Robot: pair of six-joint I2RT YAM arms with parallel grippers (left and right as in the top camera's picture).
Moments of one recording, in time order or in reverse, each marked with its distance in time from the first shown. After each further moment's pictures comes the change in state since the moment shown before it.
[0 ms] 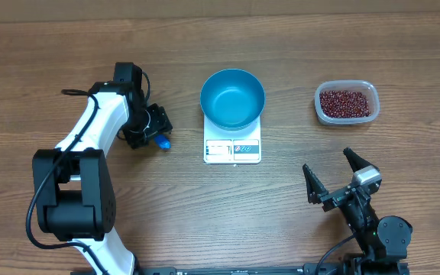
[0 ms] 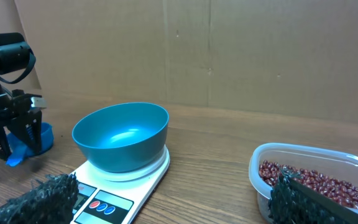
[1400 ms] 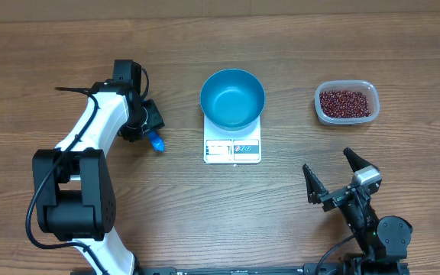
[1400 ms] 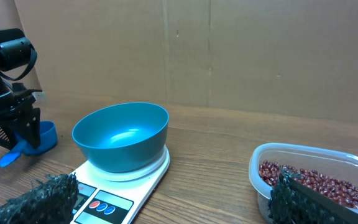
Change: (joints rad) left arm 0.000 0.000 0.001 0.078 -0.128 -0.011; right arm 0.000 0.000 0.000 -0.001 0.000 -0.001
